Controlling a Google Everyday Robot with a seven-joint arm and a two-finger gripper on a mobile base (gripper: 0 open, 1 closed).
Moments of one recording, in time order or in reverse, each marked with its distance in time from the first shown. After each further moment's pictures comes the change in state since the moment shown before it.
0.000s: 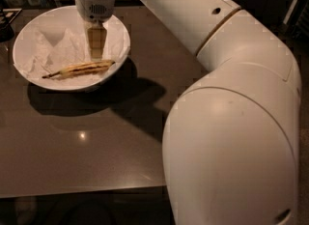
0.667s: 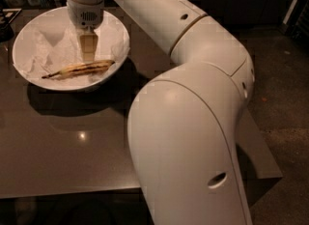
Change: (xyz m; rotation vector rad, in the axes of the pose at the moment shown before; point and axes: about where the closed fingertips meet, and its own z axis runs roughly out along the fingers) arm -0.017 -0.013 0.037 -0.086 -0.005 -0.044
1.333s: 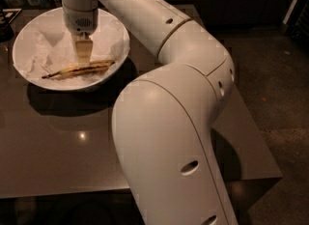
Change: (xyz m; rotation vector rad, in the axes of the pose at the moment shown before) arm -0.011 -0.009 0.028 -0.049 -0.009 -0.017
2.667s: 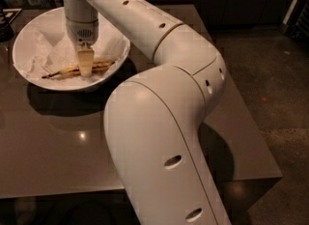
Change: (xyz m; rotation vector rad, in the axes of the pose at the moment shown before) arm 0.007 0.001 0.036 -0.068 0.014 0.022
